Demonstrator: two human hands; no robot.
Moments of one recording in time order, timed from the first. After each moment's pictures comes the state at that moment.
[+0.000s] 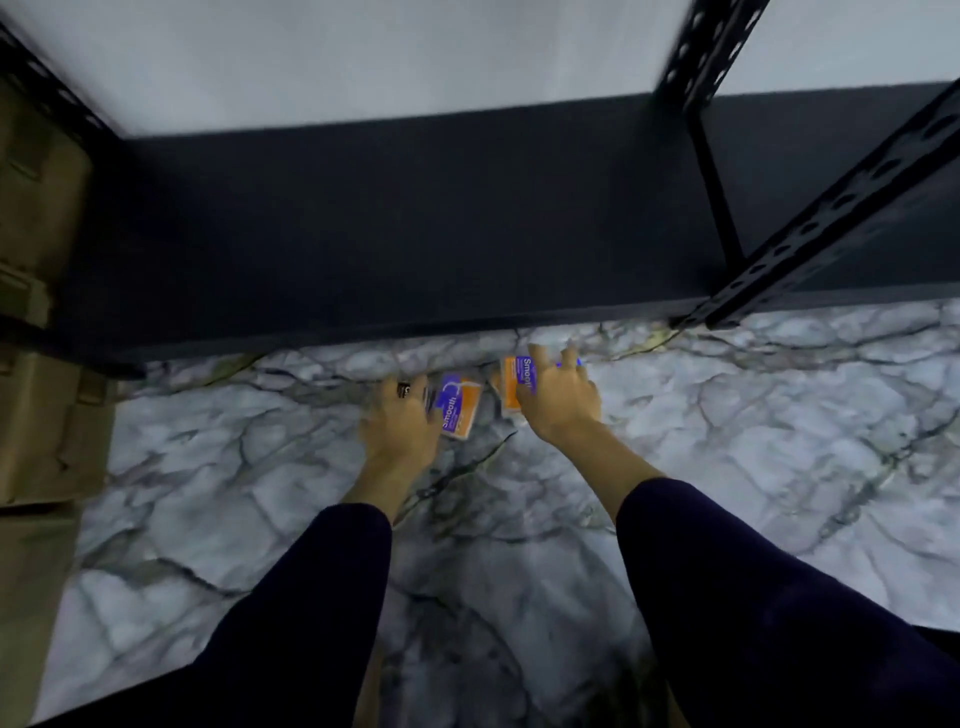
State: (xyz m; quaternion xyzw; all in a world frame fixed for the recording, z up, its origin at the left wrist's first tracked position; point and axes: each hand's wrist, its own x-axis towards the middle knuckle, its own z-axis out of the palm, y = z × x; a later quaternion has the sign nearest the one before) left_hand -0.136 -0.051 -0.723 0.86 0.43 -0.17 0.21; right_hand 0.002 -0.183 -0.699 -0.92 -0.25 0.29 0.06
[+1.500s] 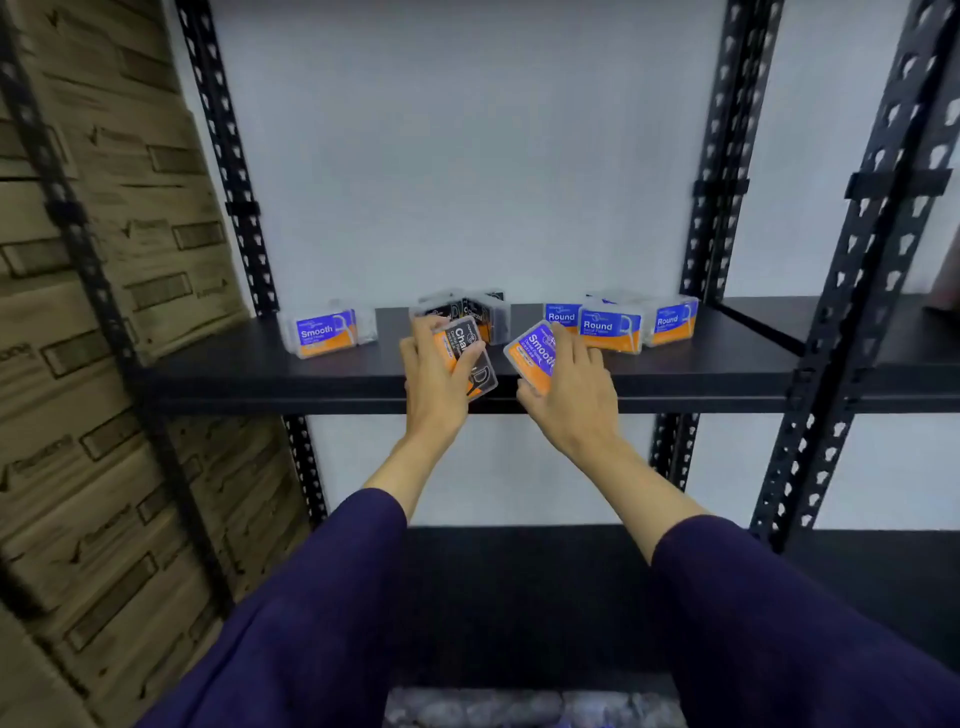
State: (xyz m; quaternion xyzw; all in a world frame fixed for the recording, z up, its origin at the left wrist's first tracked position) left_hand -0.106 -0.023 -0.168 0.74 0.22 0.52 0.37; right_hand 0.000 -0.130 -0.185 -0.81 -0.40 -0.25 0.35
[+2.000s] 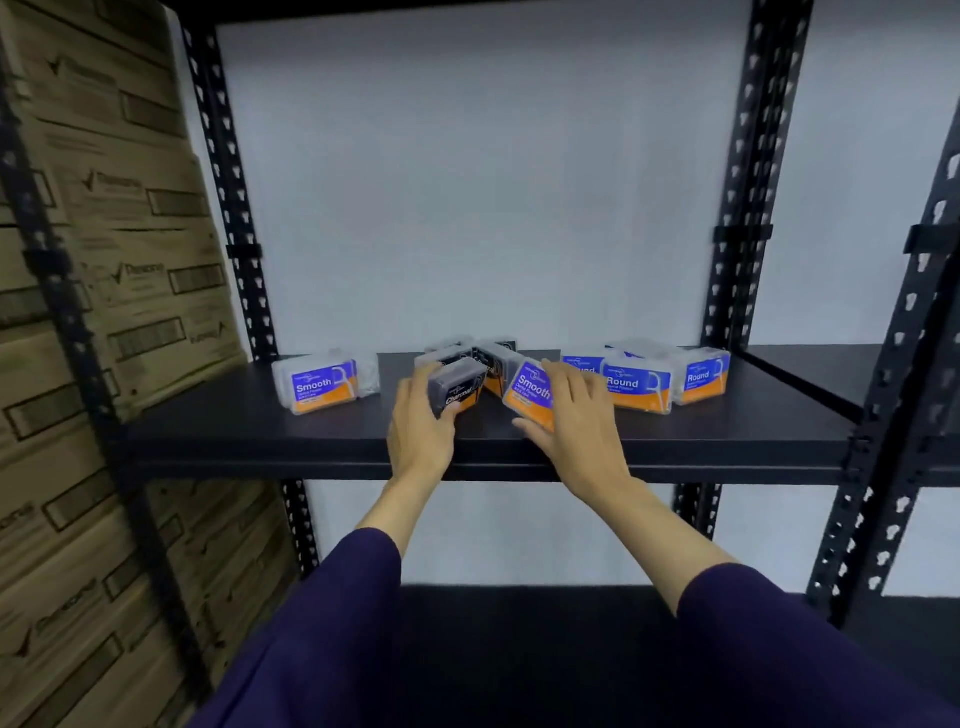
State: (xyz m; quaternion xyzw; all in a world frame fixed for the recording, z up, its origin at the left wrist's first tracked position) left_hand -0.070 0.059 -0.175 0.78 0.29 0.49 0.27; right_hand 0.042 -0.082 -0.179 -0.77 -0.45 -0.32 0.31
